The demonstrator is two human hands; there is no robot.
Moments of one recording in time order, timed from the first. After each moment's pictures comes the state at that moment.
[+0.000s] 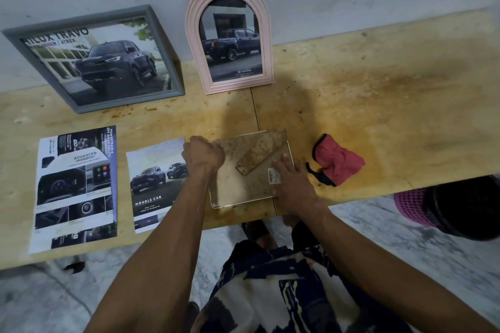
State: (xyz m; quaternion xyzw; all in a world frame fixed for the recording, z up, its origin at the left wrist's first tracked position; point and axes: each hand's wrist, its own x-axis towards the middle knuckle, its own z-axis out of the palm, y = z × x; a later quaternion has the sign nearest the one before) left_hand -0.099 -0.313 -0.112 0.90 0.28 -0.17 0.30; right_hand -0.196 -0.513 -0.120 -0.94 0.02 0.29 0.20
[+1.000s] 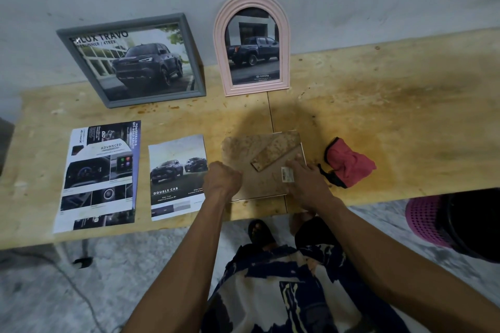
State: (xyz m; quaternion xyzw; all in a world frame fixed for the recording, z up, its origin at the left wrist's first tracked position) left_hand -0.165 -0.304 -0.110 0.87 0.29 -0.26 0.31; right_hand -0.199 -0.520 -0.119 -0.94 0.02 0.28 0.22
